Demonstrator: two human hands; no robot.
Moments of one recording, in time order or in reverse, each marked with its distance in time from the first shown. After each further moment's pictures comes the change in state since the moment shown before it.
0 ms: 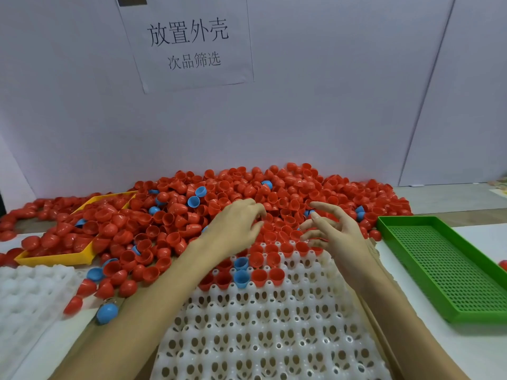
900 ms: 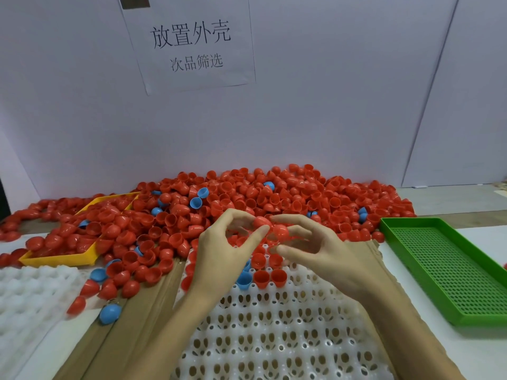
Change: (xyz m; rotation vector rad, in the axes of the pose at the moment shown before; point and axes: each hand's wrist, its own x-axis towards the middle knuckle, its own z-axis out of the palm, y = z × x) left_hand -0.067 0.036 -0.005 -0.651 0.460 -0.236; right_hand -0.015 -0.005 0.013 -0.247 -0.501 -0.106
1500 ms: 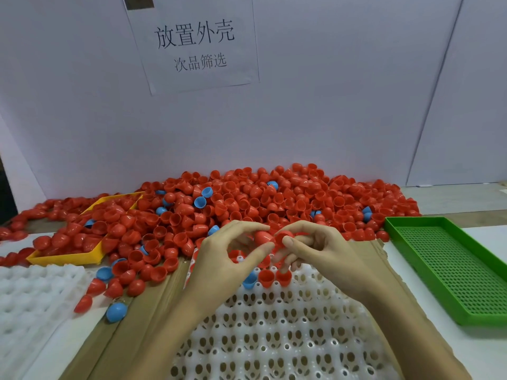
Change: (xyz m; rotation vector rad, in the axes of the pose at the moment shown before) left_hand -0.015 0.007 -0.020 -0.032 -0.187 0.019; right_hand -0.001 -0.006 0.009 0.053 0.000 0.008
